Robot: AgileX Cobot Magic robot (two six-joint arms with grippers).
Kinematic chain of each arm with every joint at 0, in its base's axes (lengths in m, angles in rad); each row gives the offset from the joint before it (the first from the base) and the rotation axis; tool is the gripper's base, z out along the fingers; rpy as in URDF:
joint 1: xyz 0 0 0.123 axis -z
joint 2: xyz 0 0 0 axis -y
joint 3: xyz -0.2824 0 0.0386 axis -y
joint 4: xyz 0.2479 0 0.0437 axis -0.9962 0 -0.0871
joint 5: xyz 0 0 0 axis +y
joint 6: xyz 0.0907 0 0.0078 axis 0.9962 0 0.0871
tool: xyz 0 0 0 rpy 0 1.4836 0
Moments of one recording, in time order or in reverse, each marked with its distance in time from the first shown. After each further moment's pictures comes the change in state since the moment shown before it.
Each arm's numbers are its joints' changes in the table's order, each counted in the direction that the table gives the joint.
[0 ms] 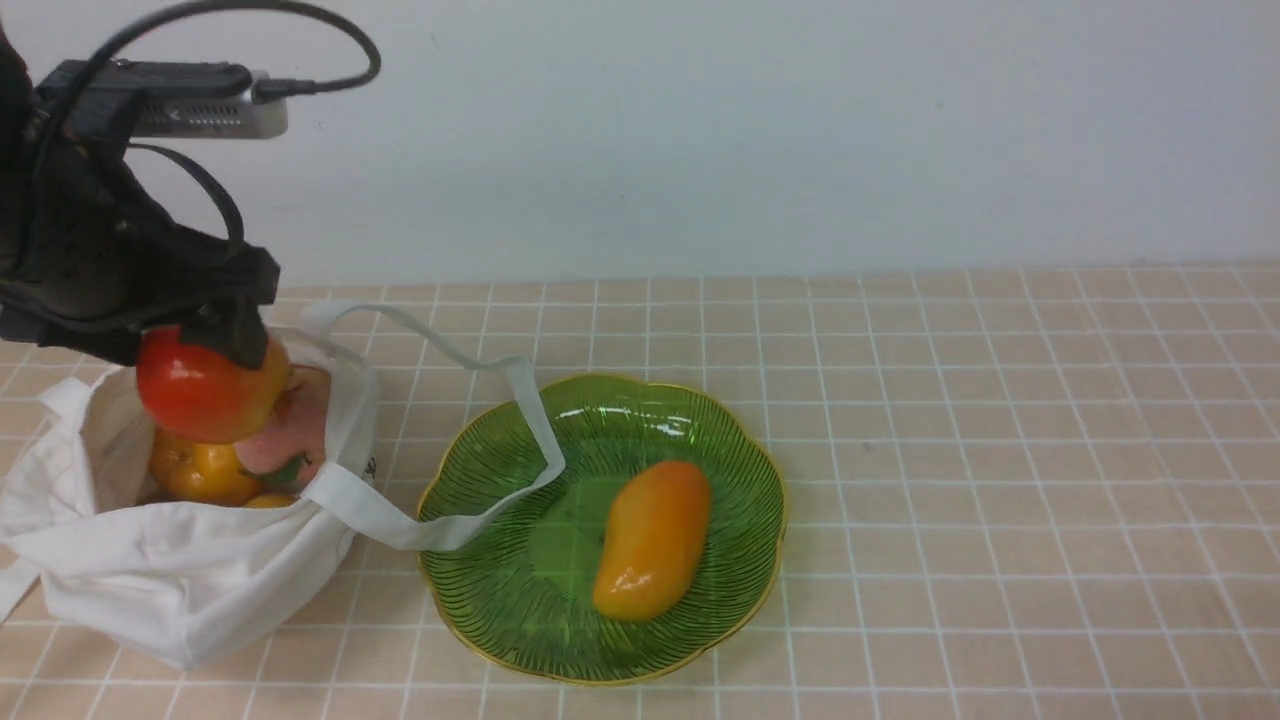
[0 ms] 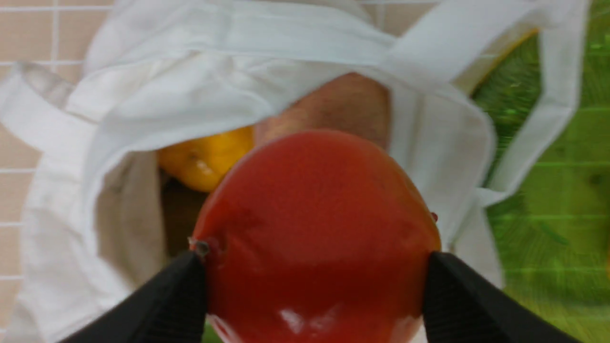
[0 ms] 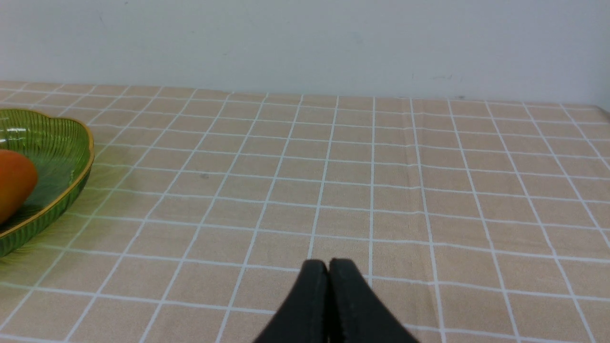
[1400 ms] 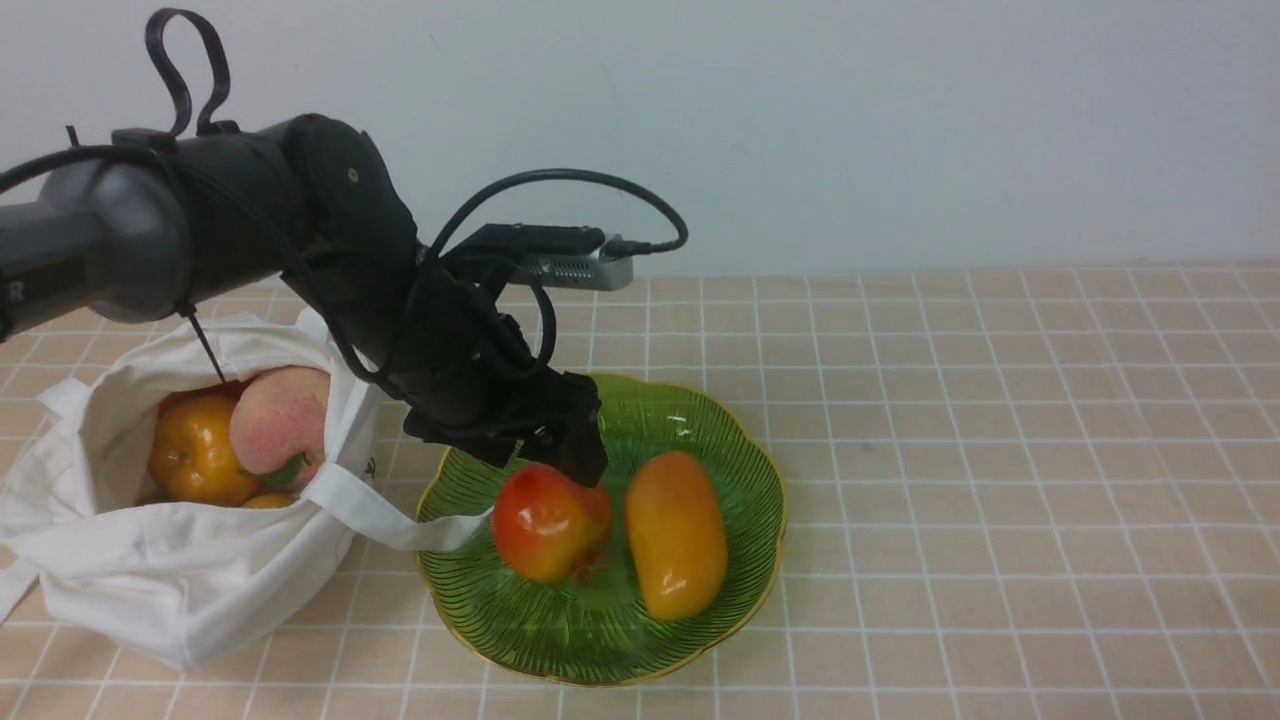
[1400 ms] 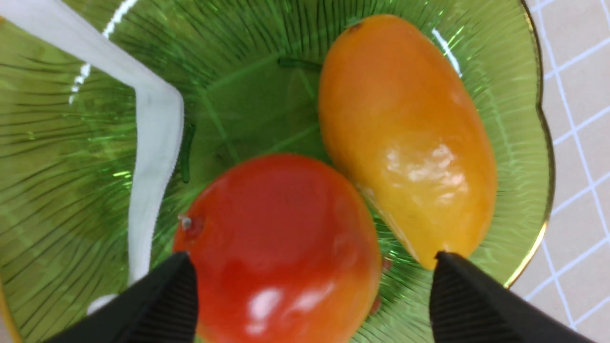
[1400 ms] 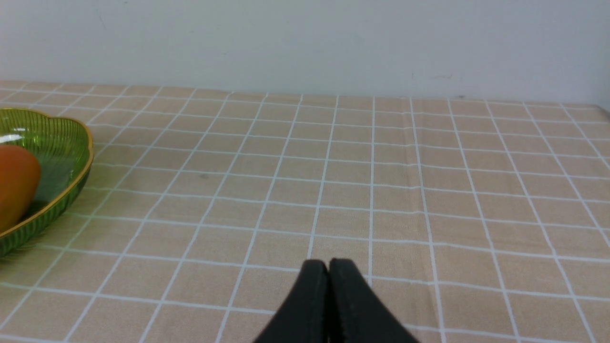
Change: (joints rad) right arm 0.000 0.000 0.000 0.000 0.000 0.000; left arm 0.248 -0.326 0.000 0.418 -0.176 0.385
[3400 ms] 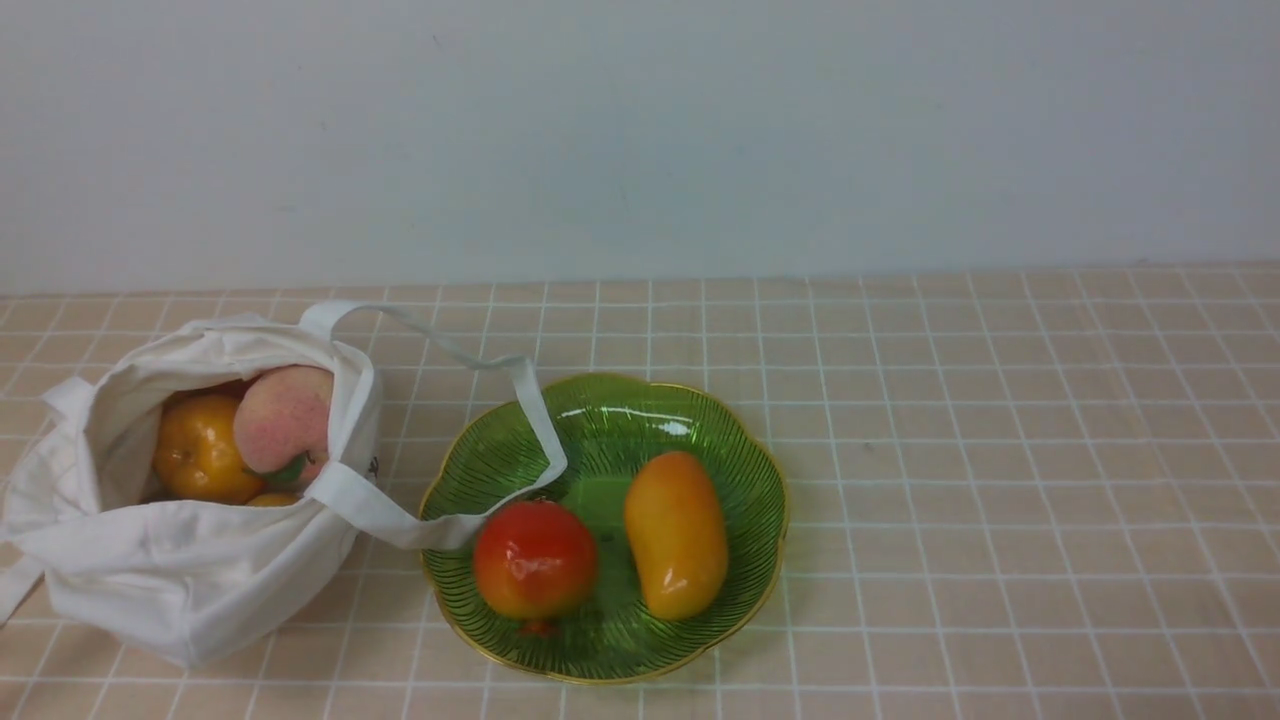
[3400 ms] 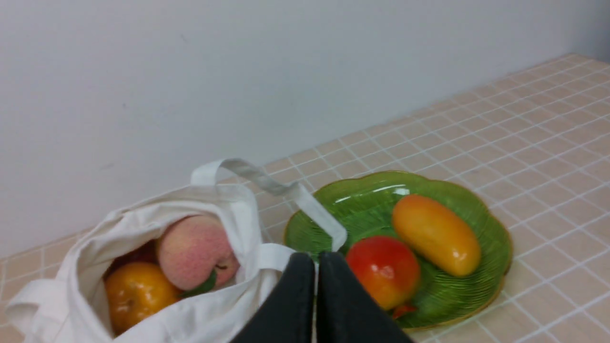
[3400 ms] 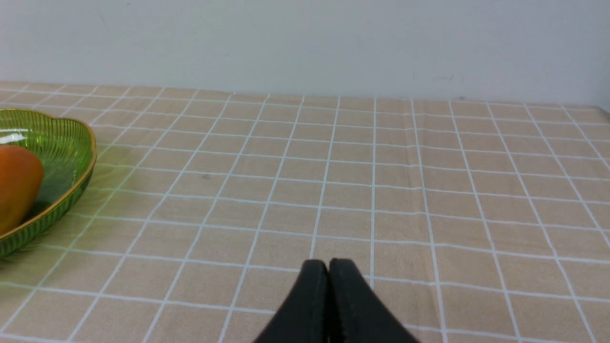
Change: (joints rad) right arm 0.000 0.000 0.000 0.000 0.000 0.000; left arm -0.026 1.728 -0.865 -0.367 -0.229 -0.168
